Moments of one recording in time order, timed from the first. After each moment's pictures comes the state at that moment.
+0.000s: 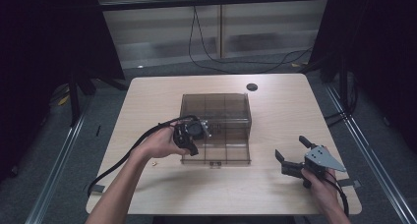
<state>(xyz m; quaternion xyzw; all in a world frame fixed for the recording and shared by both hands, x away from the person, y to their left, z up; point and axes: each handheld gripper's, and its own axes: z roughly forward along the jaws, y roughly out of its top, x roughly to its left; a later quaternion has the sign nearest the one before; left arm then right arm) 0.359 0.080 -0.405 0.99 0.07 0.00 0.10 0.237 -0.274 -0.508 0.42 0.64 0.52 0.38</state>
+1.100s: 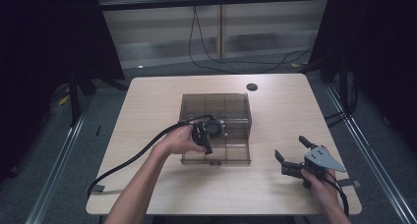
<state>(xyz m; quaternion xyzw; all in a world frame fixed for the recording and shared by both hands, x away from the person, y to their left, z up) 0.376 0.034 -0.432 0.99 0.07 -0.03 0.10 0.236 -0.274 -0.508 0.42 0.64 0.52 0.38</state>
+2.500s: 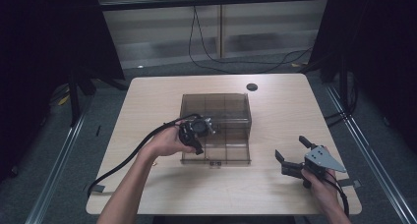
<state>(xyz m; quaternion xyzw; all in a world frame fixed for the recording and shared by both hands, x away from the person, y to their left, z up) 0.373 0.074 -0.418 0.99 0.09 -0.01 0.12 0.236 -0.274 -0.508 0.42 0.64 0.52 0.38</state>
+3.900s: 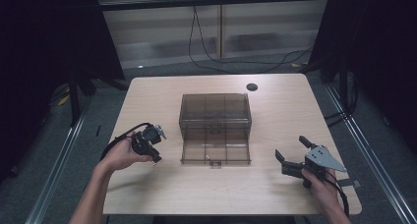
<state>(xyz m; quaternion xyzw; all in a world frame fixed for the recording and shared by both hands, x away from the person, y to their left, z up) 0.372 0.210 -0.443 0.97 0.22 0.00 0.10 0.236 -0.274 -0.508 0.42 0.64 0.52 0.38</state>
